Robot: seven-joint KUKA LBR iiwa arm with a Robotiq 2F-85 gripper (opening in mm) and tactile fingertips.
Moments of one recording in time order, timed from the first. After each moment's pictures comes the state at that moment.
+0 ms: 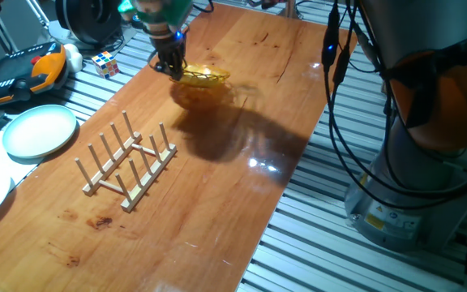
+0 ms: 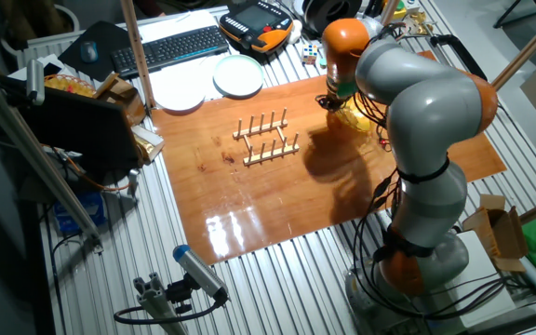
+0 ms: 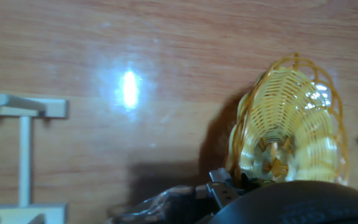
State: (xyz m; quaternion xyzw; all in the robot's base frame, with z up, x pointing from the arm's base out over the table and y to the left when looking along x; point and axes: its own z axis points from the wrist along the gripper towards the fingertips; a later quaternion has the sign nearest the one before) arm 0.603 -0.073 0.150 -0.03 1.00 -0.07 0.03
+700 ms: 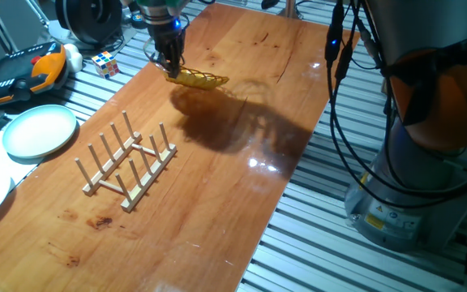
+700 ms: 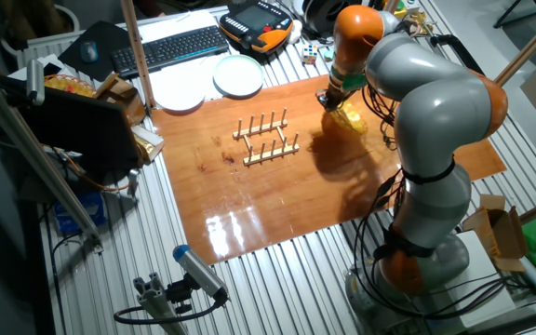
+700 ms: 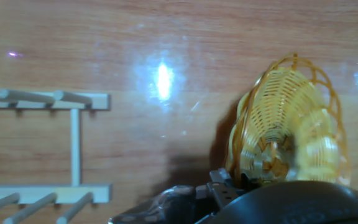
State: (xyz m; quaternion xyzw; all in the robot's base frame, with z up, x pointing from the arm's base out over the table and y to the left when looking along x) arm 0.592 -0.047 0.168 -0.02 1.00 -0.02 0.02
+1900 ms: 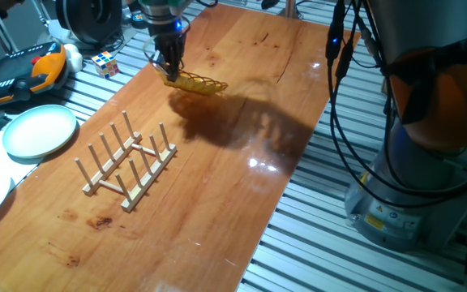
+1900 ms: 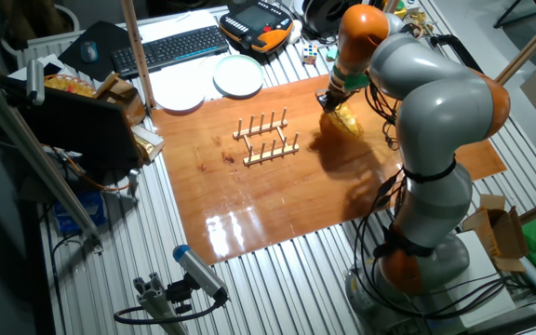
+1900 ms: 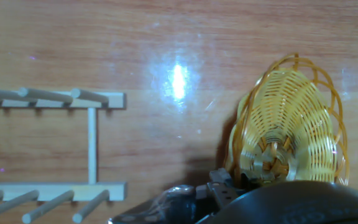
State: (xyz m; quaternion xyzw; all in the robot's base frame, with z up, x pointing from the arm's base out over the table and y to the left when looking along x) arm 0.591 -0.044 0.167 -0.01 1.00 0.01 0.01
